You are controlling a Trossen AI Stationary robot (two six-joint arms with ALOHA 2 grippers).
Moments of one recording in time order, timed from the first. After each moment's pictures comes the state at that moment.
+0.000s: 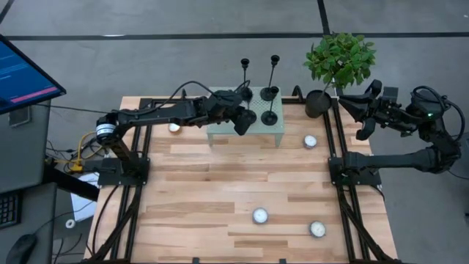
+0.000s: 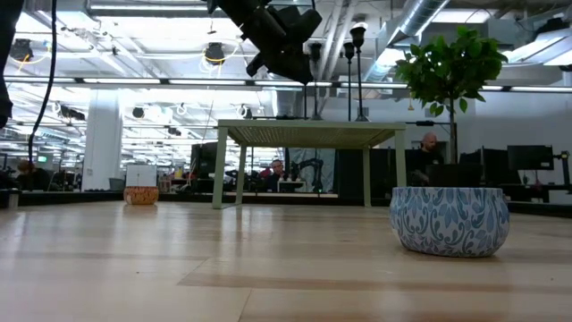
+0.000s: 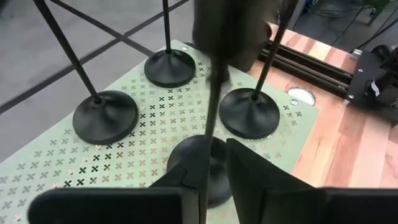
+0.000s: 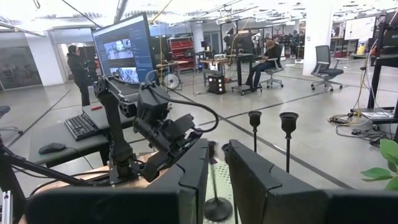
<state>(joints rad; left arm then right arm) 0.23 1.50 1.45 -0.32 -0.30 -0.19 -0.15 0.50 1.19 -0.65 0.26 0.08</state>
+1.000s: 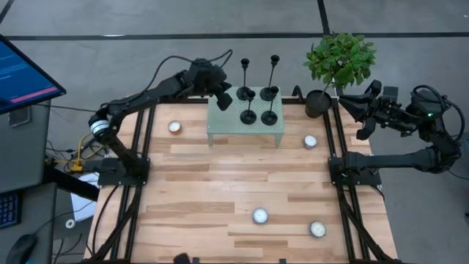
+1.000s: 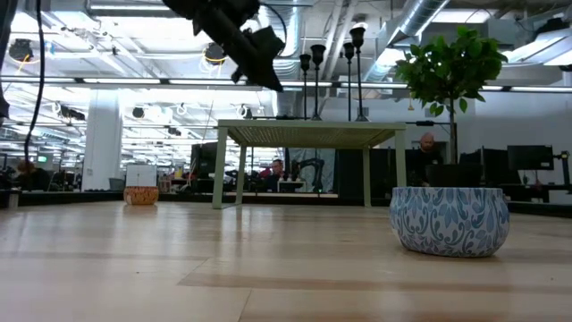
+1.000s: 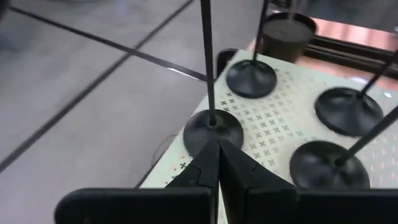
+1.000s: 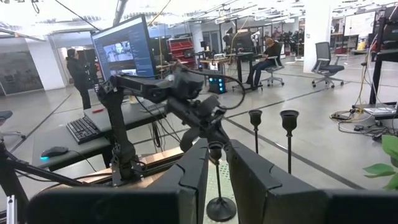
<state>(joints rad) 0.56 1.46 1.44 -0.34 0.01 0.15 -0.15 0.50 1.19 -0.65 0.26 0.11</state>
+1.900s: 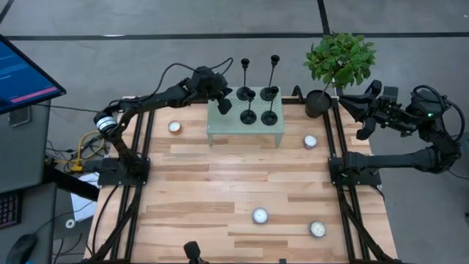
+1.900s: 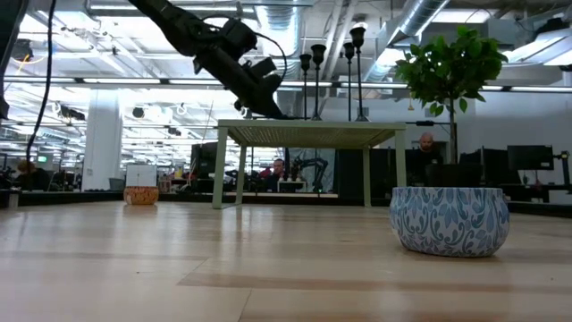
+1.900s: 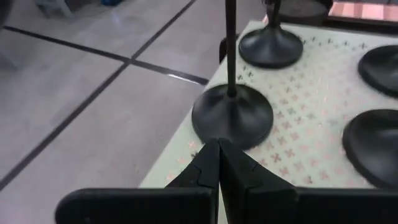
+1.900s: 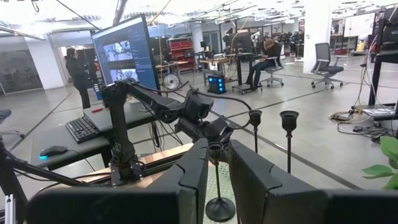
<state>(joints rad) 0.61 1.53 1.24 -0.04 0.06 0.23 -0.15 0.50 1.19 -0.65 0.26 0.10</state>
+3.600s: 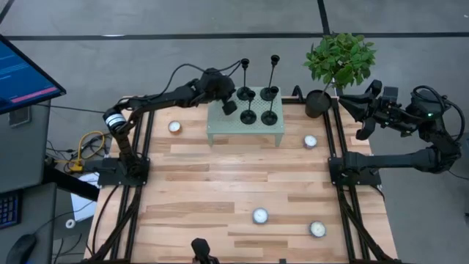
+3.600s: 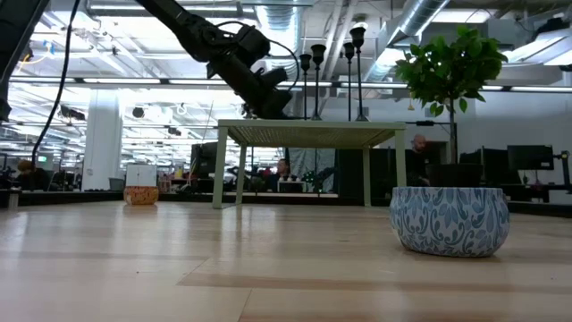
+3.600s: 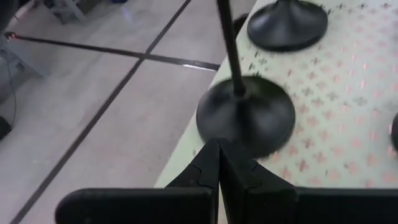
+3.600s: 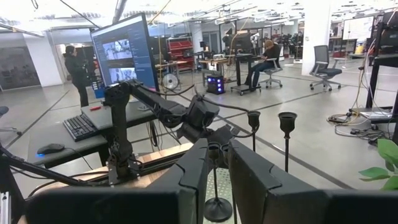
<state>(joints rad) 0.58 1.62 1.34 -0.07 -0.05 0.35 -0.15 0.50 1.19 -0.65 0.26 0.08</state>
